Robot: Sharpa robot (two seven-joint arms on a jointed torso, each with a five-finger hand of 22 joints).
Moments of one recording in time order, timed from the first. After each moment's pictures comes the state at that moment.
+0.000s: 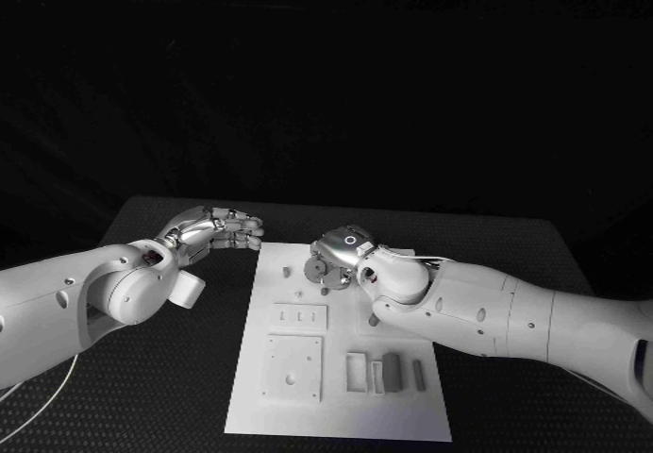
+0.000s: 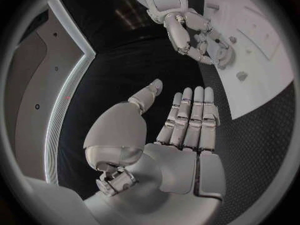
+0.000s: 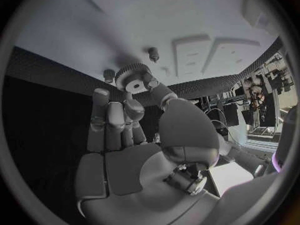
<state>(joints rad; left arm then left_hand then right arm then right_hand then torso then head) 1.35 -0.85 -0.17 1.37 -0.17 -0.07 0.29 1.02 -0.03 0.49 -0.28 0.05 0.76 0.20 0.32 0.43 1.02 0.18 0.11 0.07 0.83 0.17 0.32 0.55 0.03 0.80 0.07 0.12 0.71 1.17 -0.48 -0.07 1.24 -1.97 -0.38 -0.27 1.06 -0.07 0.52 -0.29 0.05 0.93 0.10 0.33 0.47 1.25 -0.02 1.23 0.94 1.20 -0.12 1.42 1.06 0.24 1.10 -0.01 0.90 1.31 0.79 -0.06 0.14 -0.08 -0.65</state>
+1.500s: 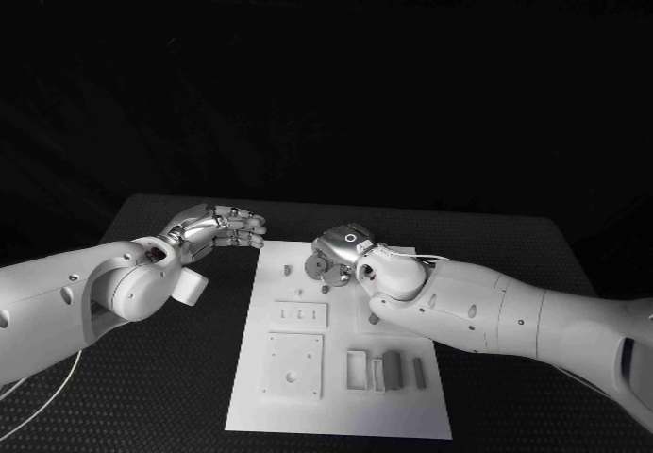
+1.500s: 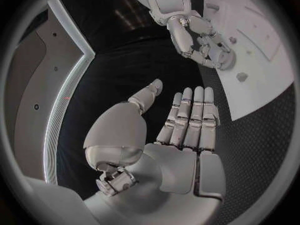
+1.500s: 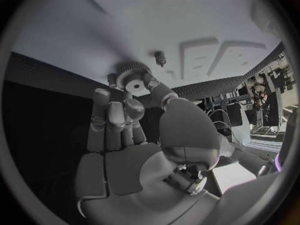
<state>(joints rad) 1.35 -0.85 -0.17 1.36 -0.17 -0.07 0.29 1.02 -0.03 0.49 -0.28 0.05 0.76 0.20 0.32 0.43 1.02 0.18 0.11 0.07 0.83 0.17 0.32 0.55 0.03 0.80 0.07 0.12 0.71 1.16 -0.44 -0.07 1.17 -1.95 -0.39 -0.27 1.06 -0.11 0.53 -0.28 0.05 0.91 0.13 0.26 0.48 1.26 0.01 1.22 0.93 1.18 -0.09 1.41 1.02 0.25 1.10 -0.01 0.90 1.31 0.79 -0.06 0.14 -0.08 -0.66</state>
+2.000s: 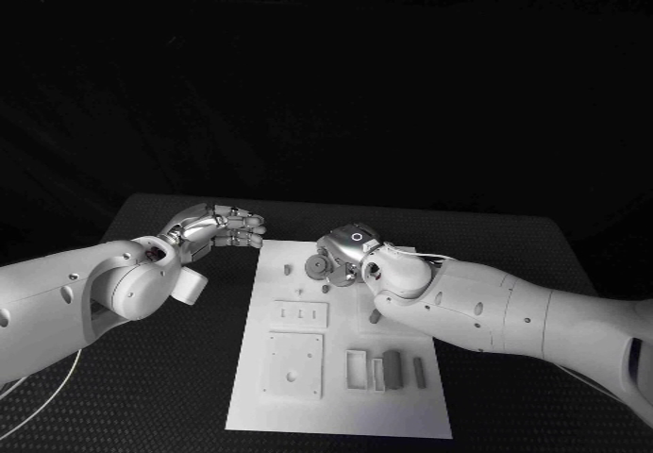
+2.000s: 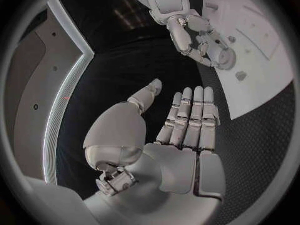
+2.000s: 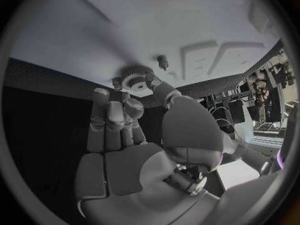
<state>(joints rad) 1.35 -0.85 -0.17 1.36 -0.17 -0.07 0.28 1.02 -0.04 0.49 -0.28 0.05 0.76 0.20 0.32 0.43 1.02 0.18 0.11 0.07 0.83 0.17 0.31 0.55 0.03 0.80 0.07 0.12 0.71 1.16 -0.46 -0.07 1.17 -1.90 -0.39 -0.26 1.05 -0.21 0.59 -0.20 0.05 0.84 0.14 0.22 0.45 1.26 0.02 1.21 0.92 1.18 -0.08 1.41 1.01 0.25 1.11 0.00 0.89 1.31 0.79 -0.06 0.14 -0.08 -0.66</state>
